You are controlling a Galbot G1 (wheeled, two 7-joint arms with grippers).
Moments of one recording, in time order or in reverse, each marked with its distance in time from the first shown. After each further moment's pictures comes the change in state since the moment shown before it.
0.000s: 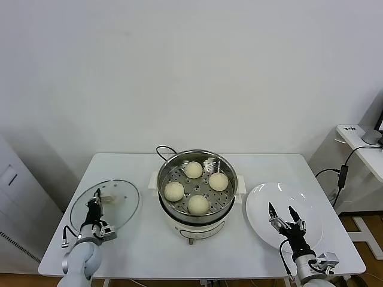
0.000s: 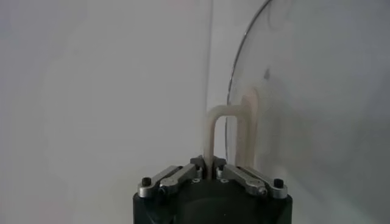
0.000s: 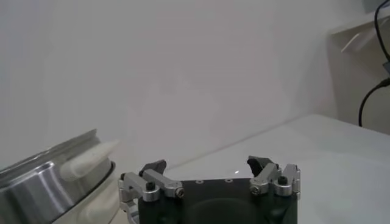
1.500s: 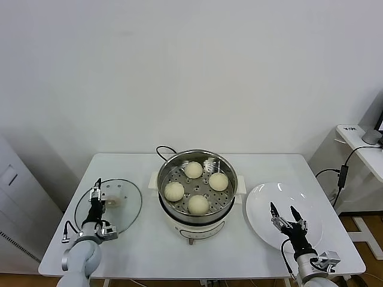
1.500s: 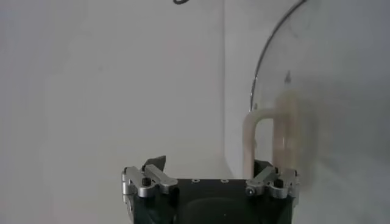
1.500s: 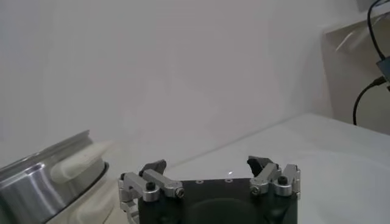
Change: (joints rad) left arm -0.021 0.013 0.006 0.036 0.086 -0.104 -0.020; right arm 0.015 -0.017 0.002 -0.025 0.011 -0.001 0.004
